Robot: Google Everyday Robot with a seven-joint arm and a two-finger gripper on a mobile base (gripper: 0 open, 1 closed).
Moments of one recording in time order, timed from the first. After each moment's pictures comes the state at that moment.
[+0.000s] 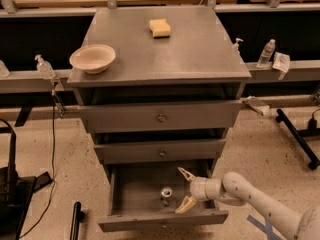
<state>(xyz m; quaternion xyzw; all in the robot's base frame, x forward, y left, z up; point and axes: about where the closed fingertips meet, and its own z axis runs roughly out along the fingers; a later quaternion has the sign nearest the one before) 0.569 -0.091 0.312 -0.61 0.61 0.23 0.45</state>
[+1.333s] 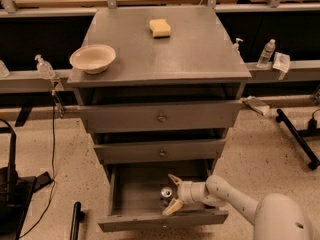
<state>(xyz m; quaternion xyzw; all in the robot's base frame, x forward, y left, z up) 0.588 -0.045 0.224 -0.55 0.67 0.30 0.41</state>
